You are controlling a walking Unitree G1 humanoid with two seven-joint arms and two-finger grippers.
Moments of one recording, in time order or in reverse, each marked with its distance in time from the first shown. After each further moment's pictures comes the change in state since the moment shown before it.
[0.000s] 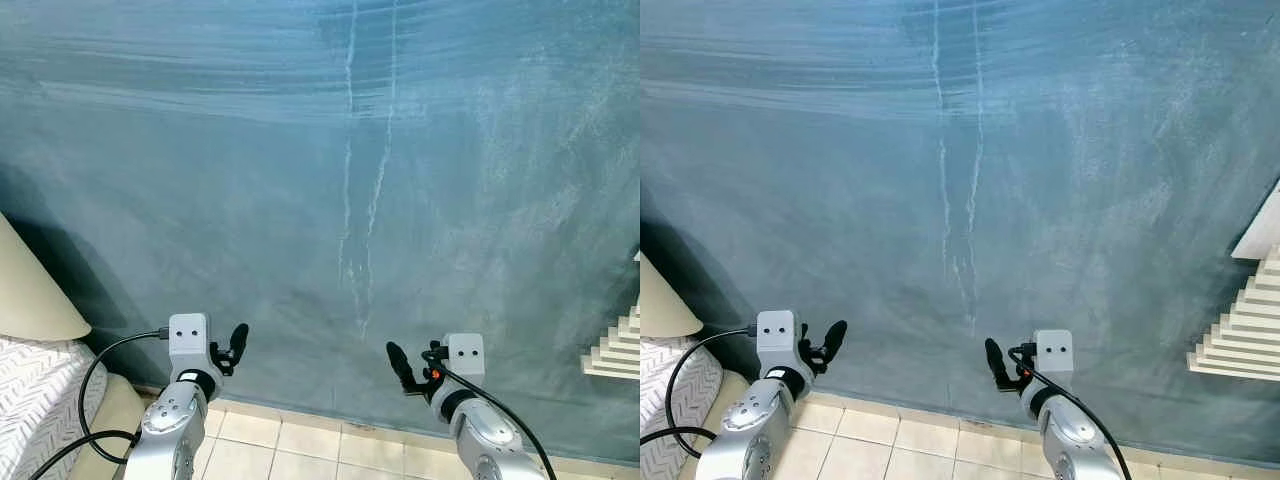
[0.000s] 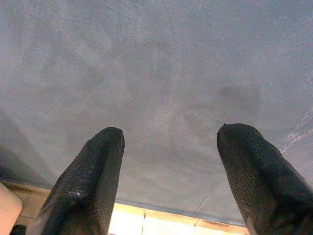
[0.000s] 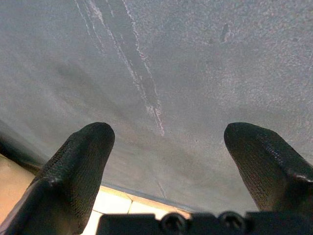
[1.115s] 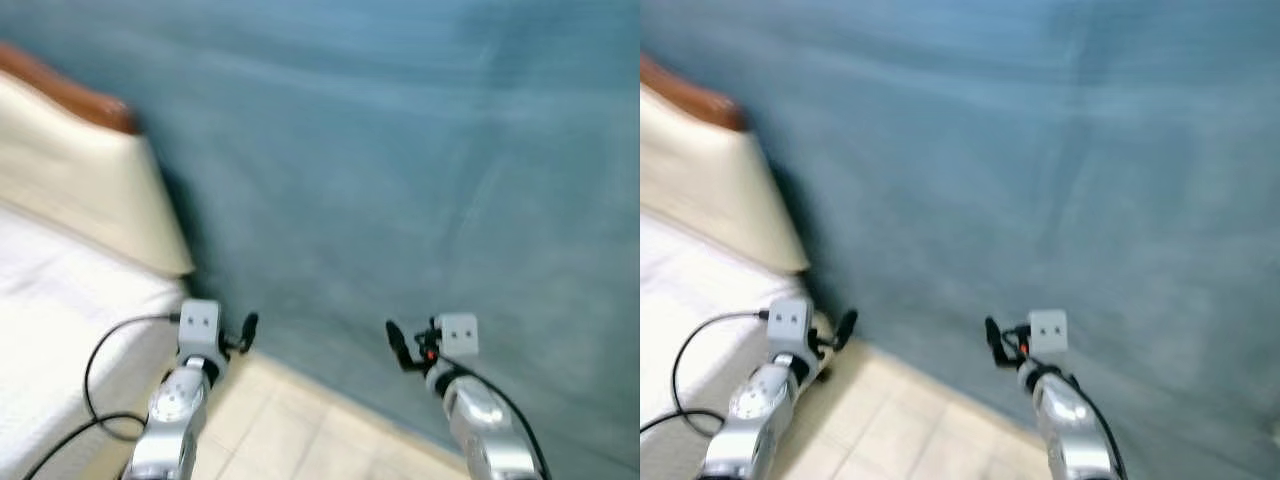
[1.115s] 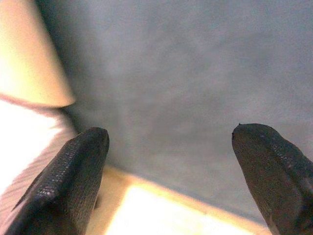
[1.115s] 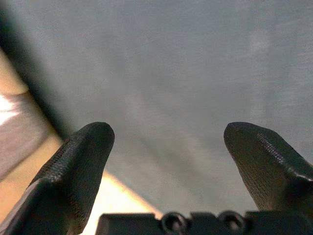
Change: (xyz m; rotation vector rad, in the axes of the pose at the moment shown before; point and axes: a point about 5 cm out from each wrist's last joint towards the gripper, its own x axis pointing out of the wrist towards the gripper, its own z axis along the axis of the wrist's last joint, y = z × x) left arm 0.014 -0.001 0.006 0.155 -0.048 -0.024; right arm 0.021 -0.001 0.012 -0.072 -0.083 -0.017
